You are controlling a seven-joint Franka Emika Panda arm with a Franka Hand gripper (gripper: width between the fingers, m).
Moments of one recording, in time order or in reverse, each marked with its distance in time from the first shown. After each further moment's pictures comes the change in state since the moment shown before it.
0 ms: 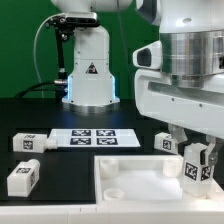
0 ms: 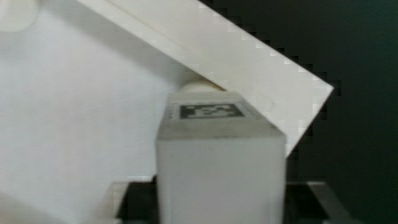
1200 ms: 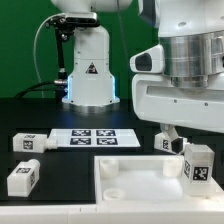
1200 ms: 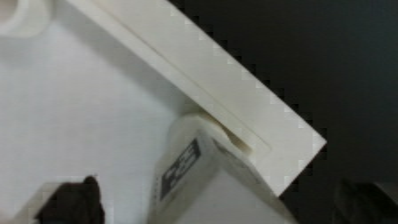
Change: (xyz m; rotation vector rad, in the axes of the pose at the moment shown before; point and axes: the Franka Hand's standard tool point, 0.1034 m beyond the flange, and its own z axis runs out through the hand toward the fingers) arm -0.013 0.004 0.003 0.041 -0.037 -0.305
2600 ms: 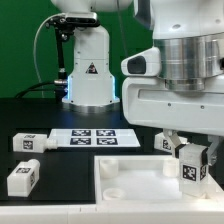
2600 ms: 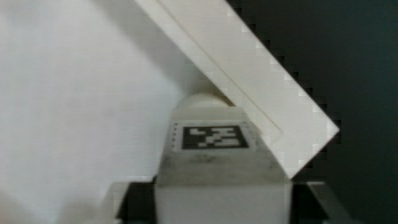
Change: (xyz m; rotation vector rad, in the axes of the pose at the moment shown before) arm 0.010 0.005 0.001 0.001 0.005 0.087
